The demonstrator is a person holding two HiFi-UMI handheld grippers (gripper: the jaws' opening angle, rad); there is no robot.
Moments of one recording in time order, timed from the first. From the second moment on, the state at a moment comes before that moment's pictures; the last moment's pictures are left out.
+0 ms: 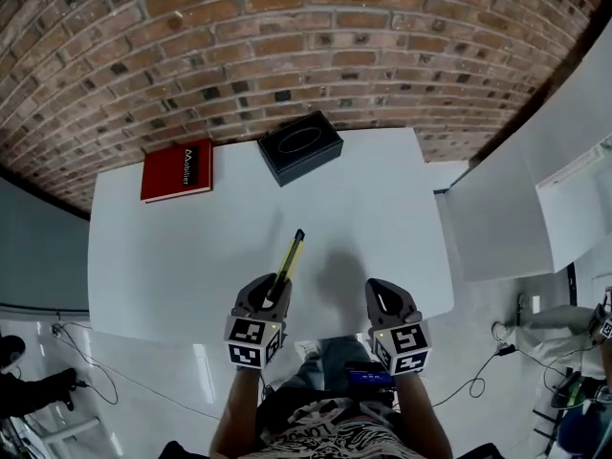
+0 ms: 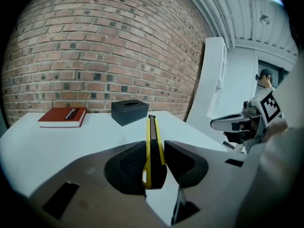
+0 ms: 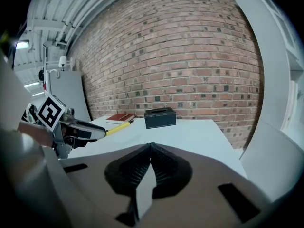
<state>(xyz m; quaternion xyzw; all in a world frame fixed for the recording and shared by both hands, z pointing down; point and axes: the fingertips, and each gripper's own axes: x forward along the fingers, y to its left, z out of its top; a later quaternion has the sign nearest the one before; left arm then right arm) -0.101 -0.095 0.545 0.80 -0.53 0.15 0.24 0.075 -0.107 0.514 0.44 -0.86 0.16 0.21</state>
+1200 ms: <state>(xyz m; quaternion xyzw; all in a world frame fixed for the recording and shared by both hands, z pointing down) -0.084 -0.111 0.634 0.79 -0.50 0.22 0.29 0.084 -0.130 0.584 0.41 -0.84 0.18 0.30</state>
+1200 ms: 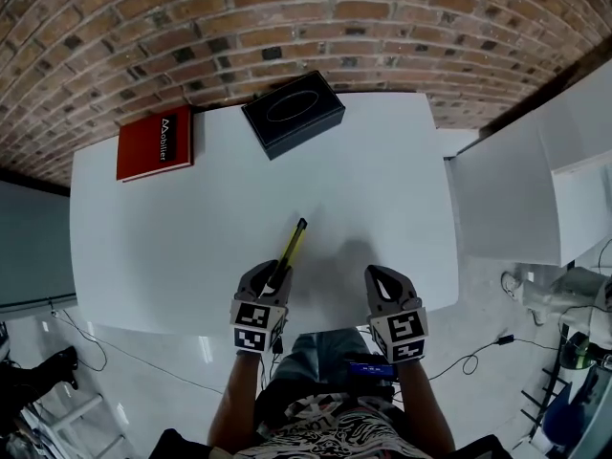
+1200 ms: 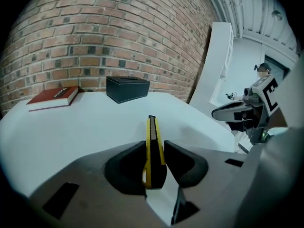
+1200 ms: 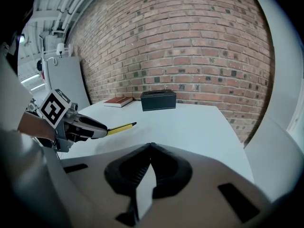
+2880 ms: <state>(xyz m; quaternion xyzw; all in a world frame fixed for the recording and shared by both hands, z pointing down) -0.061 -0.121 0.679 0.79 -0.46 0.27 0.31 0.106 -0.147 0.604 0.41 -0.83 0.21 0.30</state>
